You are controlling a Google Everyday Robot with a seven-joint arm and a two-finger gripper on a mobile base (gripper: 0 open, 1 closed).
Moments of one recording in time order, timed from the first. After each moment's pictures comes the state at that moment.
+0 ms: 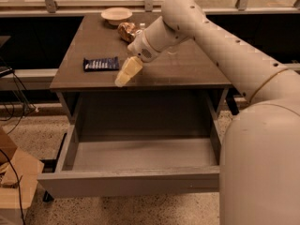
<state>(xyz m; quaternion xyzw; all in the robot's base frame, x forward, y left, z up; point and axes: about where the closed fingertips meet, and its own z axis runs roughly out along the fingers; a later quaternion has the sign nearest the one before) 0.714 0.070 0.837 -0.60 0.70 0.22 0.33</state>
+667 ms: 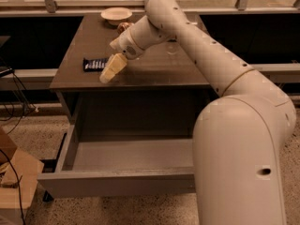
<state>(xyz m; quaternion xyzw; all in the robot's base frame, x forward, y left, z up) 0.733 0.125 0.838 -0.62 0.65 0.26 0.34</state>
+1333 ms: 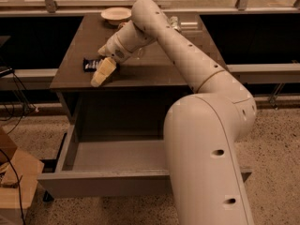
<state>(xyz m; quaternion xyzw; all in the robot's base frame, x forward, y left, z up) 0.739 0.166 0.810 -0.64 0.64 0.30 0.30</state>
